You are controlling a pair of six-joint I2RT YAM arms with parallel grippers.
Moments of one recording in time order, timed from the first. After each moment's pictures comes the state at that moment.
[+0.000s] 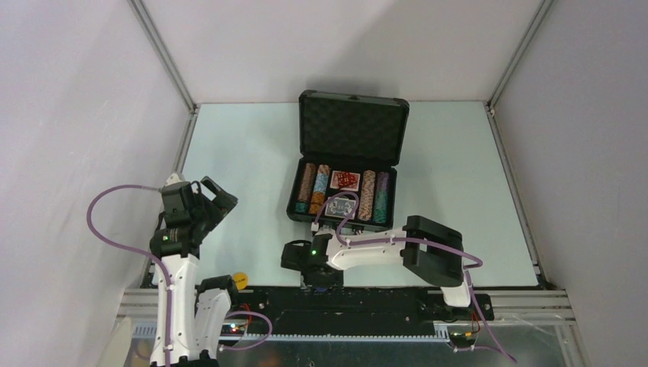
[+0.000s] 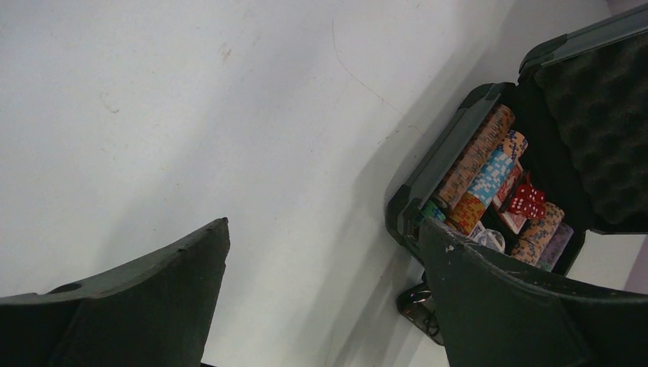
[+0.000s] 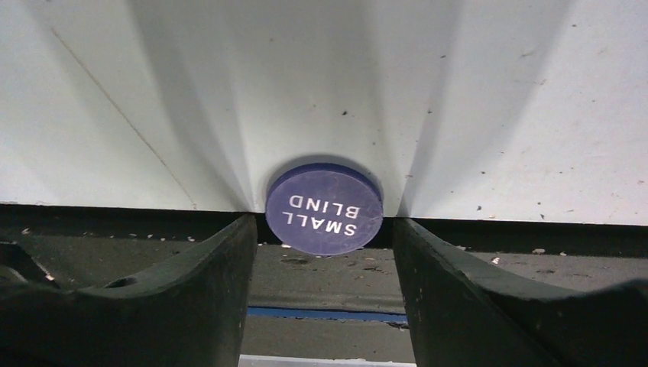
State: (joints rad) left arm 0.19 0.67 0.75 -0.81 0.05 -0.64; right arm 1.38 1.96 1.33 -0.83 0.16 1.35
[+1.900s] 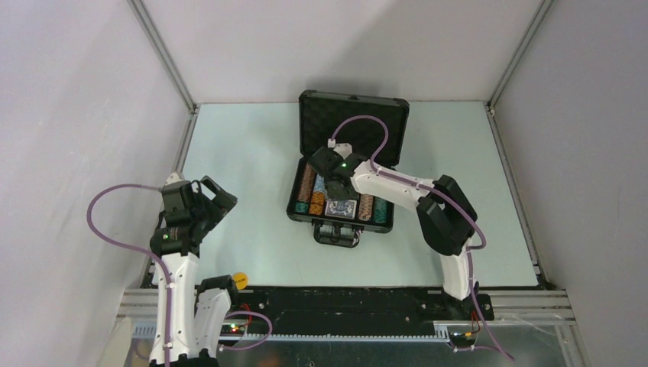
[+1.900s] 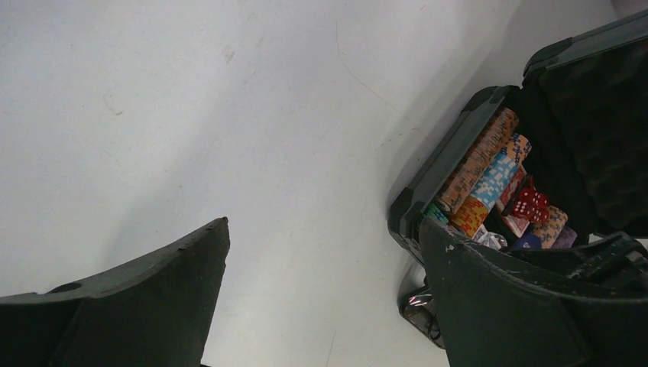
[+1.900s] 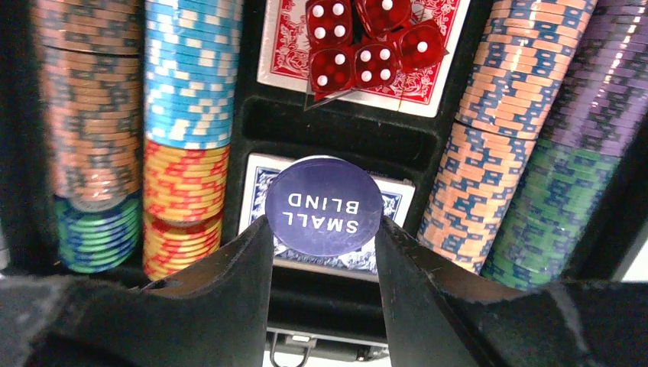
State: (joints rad) left arm 0.19 0.68 0.75 -0.80 0.04 -0.64; right arm 0.87 1.96 1.58 -0.79 0.38 0.74
